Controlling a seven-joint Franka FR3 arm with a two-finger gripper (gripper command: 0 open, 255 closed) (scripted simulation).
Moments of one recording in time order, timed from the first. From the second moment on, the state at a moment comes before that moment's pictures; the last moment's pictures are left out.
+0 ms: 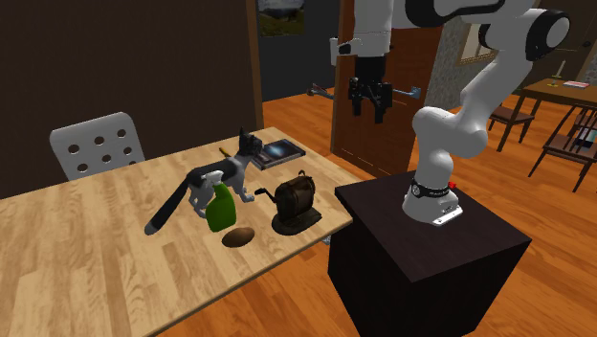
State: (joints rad) arm -0.02 -0.78 -0.05 -2.40 0.08 1.59 -0.15
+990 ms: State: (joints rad) arm -0.06 -0.42 -0.06 -2.47 0.01 2.05 -0.15
